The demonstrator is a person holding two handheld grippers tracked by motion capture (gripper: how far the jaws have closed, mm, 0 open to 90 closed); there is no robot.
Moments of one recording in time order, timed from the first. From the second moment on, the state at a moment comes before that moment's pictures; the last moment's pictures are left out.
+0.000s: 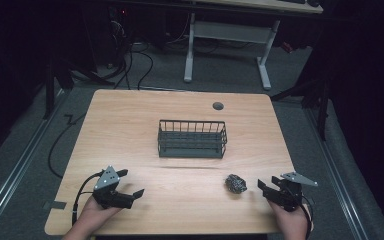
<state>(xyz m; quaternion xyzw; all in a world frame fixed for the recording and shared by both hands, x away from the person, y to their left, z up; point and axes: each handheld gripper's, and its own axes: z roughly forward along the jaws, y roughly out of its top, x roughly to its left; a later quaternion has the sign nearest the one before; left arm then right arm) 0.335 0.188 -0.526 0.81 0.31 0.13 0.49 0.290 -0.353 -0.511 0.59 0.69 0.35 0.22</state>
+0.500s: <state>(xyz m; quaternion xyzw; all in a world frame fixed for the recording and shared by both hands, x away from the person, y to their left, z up) 0.336 0.187 -0.526 0.81 0.31 0.13 0.49 0.290 -0.345 -0.510 0.59 0.70 0.35 0.22</state>
